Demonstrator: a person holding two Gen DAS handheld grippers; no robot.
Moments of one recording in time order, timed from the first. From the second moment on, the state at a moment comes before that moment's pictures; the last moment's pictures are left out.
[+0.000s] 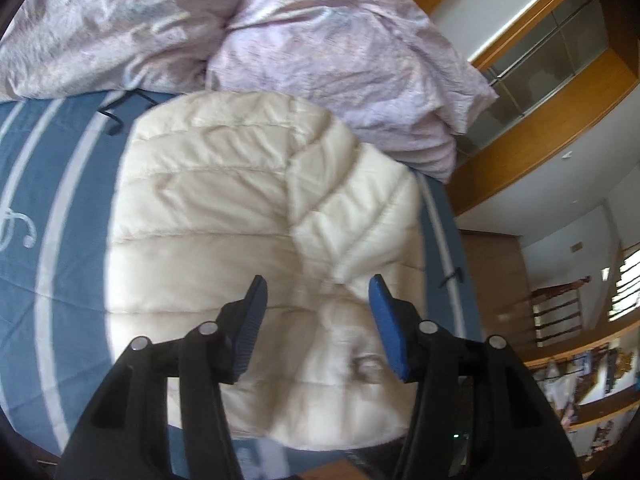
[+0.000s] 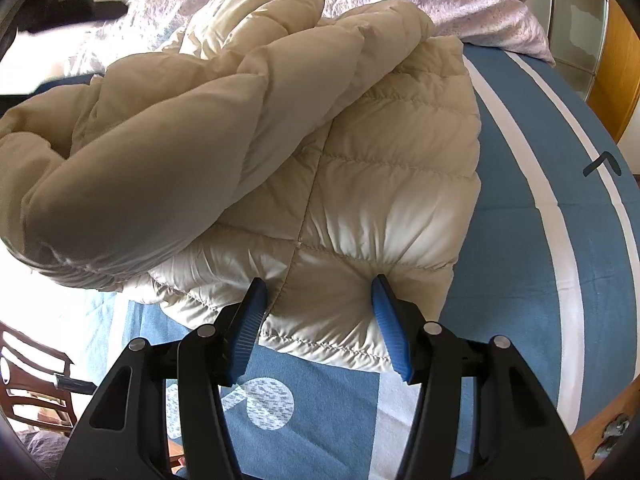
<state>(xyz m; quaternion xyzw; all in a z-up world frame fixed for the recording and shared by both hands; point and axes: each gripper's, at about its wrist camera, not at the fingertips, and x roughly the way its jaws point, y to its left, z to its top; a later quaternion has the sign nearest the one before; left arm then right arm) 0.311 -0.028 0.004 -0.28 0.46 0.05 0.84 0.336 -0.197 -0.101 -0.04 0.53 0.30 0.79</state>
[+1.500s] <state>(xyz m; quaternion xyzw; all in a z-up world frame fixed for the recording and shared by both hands) 0.351 -0.059 -0.094 -0.17 0.53 0.09 0.82 0.335 -0.223 -0.100 -0.03 0.54 0.30 0.79</state>
